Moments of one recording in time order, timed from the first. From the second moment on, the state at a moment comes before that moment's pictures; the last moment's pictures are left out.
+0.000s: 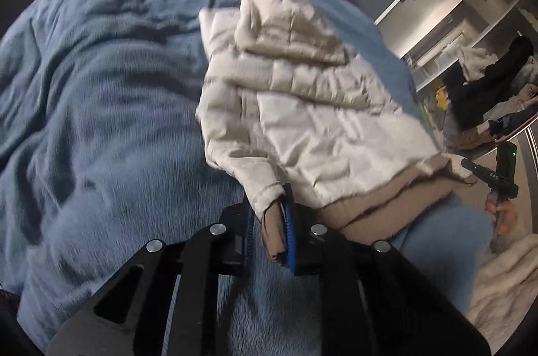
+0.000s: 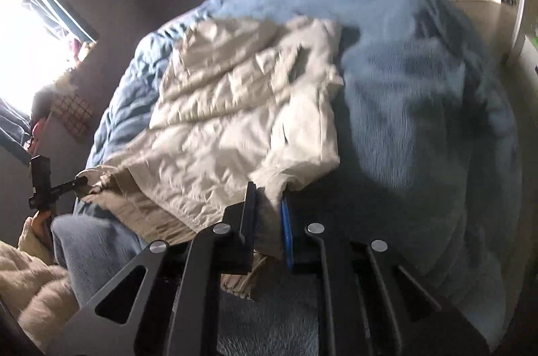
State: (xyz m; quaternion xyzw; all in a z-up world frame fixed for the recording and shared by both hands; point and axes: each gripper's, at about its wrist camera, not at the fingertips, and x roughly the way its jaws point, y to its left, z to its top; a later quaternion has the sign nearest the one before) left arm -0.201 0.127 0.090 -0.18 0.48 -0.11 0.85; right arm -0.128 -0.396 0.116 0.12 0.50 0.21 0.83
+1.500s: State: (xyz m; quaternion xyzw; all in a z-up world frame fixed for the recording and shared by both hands) left arm 0.201 0.177 0.036 -0.16 0.47 0.01 0.87; right arm 0.293 -0.317 0.023 0.21 0.42 0.10 0.88
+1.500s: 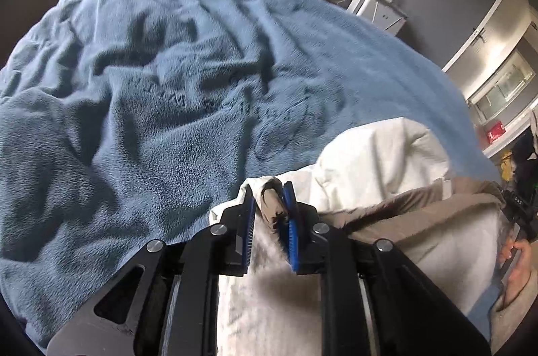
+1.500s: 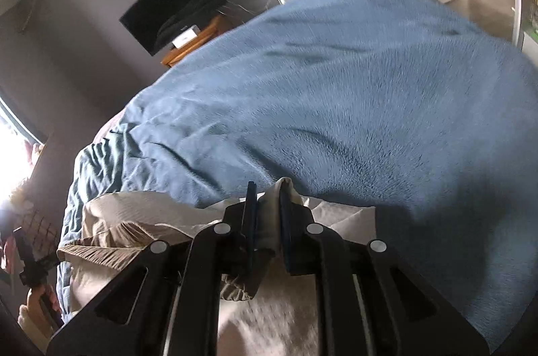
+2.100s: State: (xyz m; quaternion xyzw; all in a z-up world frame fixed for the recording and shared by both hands) left arm 0.144 0.138 0.082 -0.13 0.39 0.02 0.91; right arm 0.213 -0.286 0.070 0.12 0.39 0.08 0.91
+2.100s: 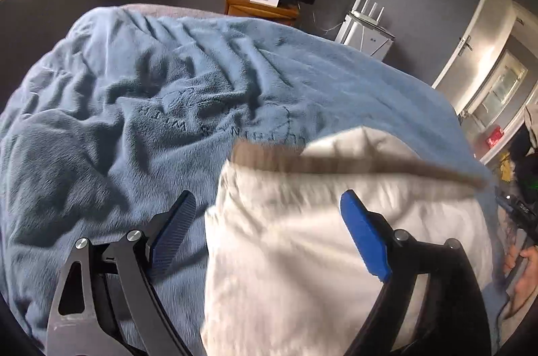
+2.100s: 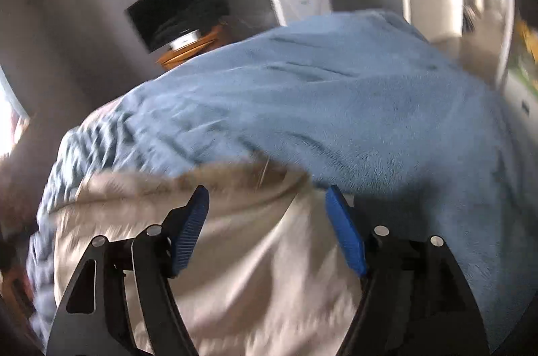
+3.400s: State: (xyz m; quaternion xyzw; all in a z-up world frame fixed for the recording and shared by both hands) left arm 0.150 -0.015 0.011 -0.02 0.43 -0.01 0.90; right arm 0.171 -0.145 0.008 -0.06 0.42 0.15 0.89
